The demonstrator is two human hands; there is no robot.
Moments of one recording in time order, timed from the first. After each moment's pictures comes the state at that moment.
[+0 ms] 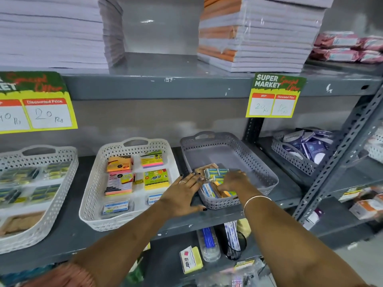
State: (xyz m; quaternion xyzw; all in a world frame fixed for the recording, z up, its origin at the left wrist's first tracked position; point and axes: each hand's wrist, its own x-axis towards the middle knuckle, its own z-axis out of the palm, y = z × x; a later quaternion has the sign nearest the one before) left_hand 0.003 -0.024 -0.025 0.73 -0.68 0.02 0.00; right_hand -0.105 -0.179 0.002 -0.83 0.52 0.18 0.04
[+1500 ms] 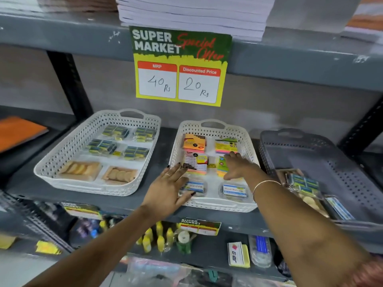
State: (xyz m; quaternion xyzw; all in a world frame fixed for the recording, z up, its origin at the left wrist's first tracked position) left_hand 0.104 0.173 -0.039 0.86 -0.48 0.07 0.13; right_hand 0.077 -0.085 -0.022 -0.97 0.19 0.17 -0.01
